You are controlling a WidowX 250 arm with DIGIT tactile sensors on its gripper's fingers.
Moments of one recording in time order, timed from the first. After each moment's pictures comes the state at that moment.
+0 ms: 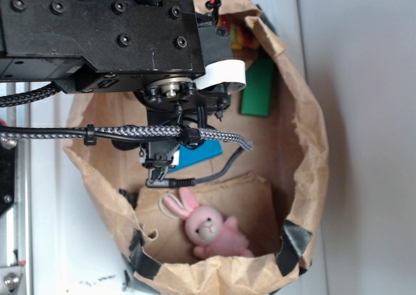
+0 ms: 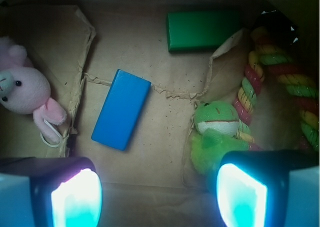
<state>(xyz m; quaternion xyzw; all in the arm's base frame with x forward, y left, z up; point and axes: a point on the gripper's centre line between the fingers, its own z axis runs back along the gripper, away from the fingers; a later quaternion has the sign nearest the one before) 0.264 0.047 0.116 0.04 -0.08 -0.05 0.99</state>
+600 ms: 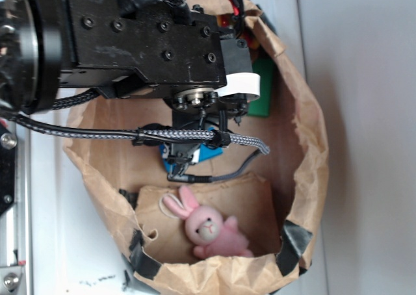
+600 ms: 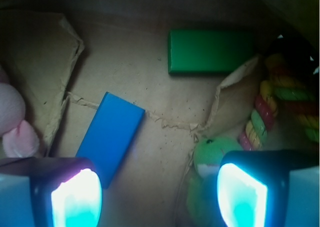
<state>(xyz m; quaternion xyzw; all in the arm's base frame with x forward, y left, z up) 0.285 0.058 0.091 0.06 -0.11 -0.08 0.99</state>
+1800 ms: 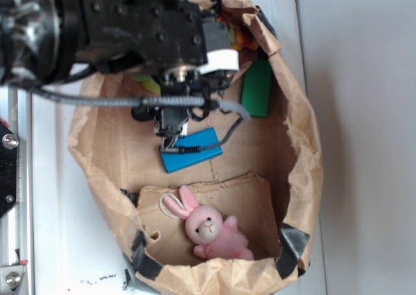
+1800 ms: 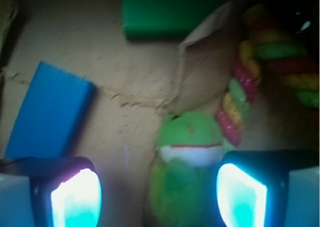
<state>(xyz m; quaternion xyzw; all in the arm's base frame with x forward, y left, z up) 0.274 0.092 0.071 0.09 -0.10 -0.04 0.99</state>
